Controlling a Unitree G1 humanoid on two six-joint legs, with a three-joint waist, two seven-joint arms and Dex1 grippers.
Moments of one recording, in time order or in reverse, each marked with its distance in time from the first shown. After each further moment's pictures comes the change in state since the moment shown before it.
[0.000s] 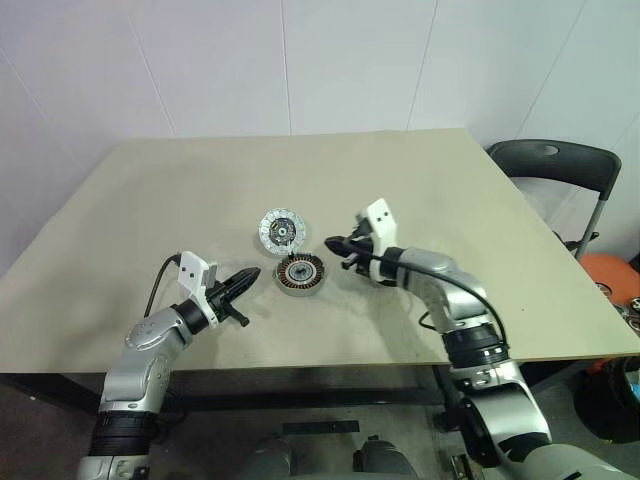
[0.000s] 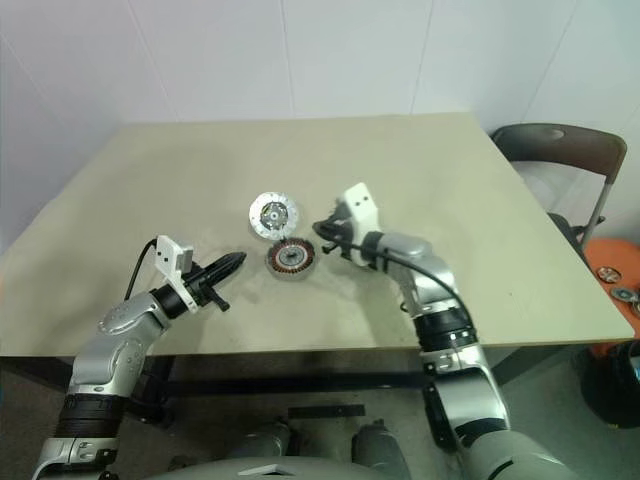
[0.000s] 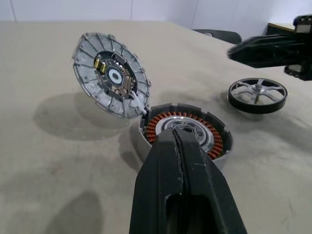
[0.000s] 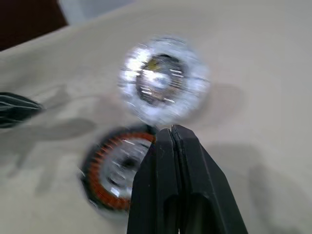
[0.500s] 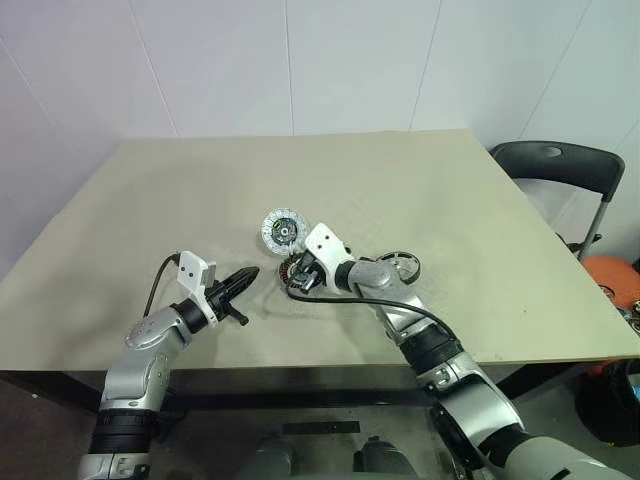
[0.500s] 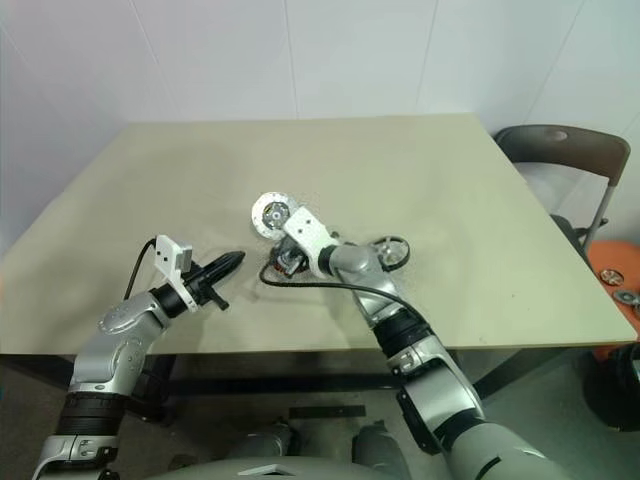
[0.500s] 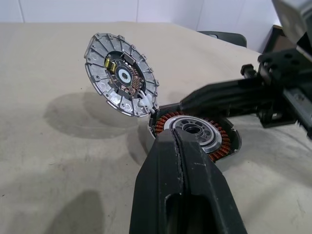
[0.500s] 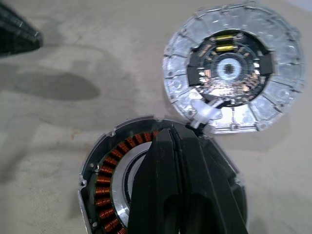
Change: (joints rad) left arm -0.004 0.001 0.000 0.013 0.002 -0.016 0.006; right arm -0.049 0.084 0.230 0.220 -0.254 -0.248 -0.109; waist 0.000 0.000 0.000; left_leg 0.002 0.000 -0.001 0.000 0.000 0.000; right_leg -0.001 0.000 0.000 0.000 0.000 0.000
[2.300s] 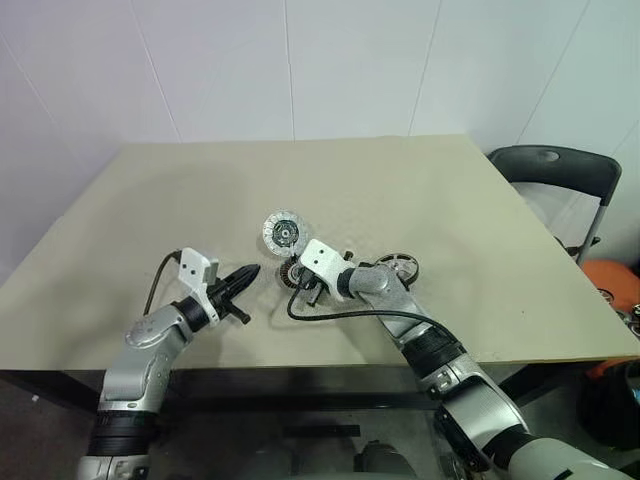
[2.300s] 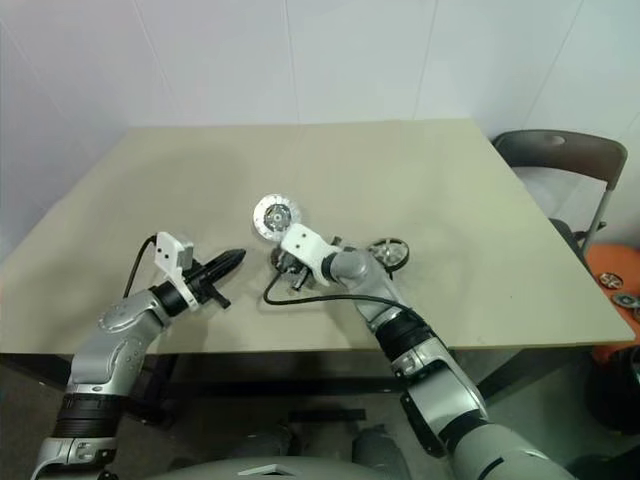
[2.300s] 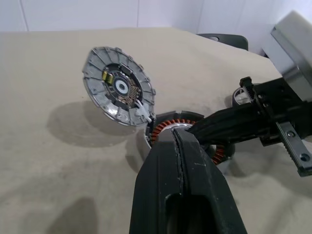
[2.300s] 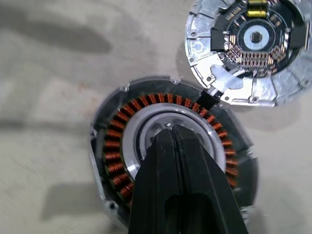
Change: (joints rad) left arm 0.010 0.005 -0.011 -0.062 0.002 0.043 0.030; right arm 0.030 -0.007 -0.017 -0.004 -0.076 0.042 0.081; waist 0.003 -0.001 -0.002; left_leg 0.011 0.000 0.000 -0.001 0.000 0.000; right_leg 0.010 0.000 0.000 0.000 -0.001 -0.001
